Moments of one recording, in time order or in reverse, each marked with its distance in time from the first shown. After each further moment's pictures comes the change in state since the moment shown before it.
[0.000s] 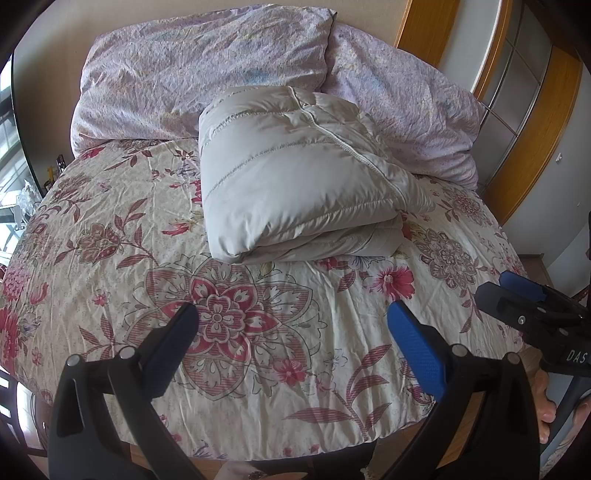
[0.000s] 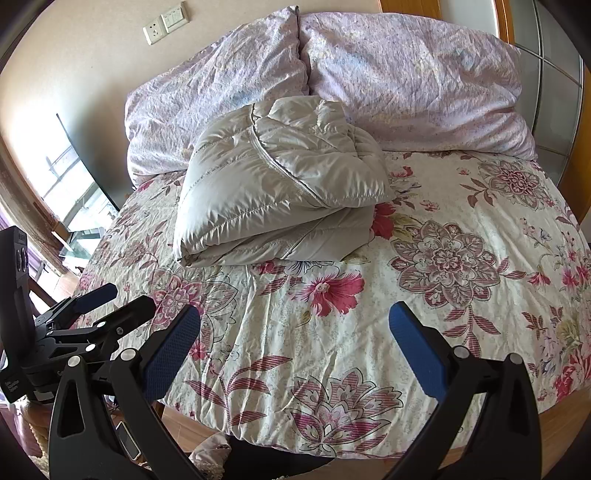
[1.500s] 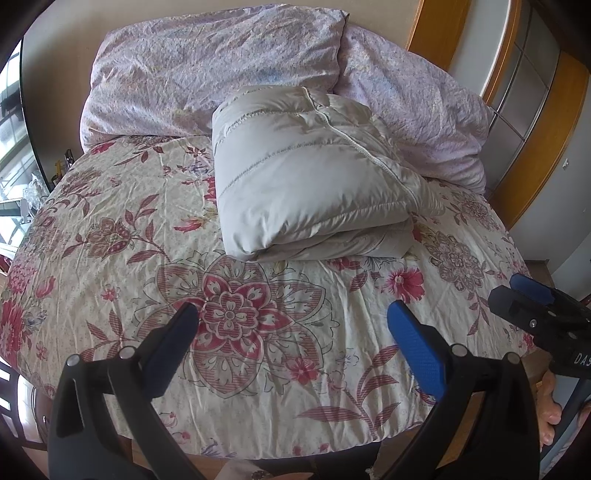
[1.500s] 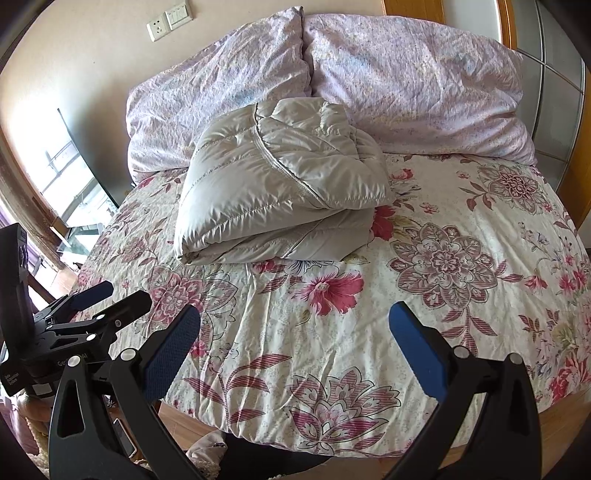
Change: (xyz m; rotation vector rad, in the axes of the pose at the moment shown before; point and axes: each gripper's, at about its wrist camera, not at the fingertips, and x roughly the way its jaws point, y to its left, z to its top) left arm 0.001 0.008 0.000 -0.024 0.002 0.025; right arm -0.003 0.003 0.001 -0.015 0.000 -0.009
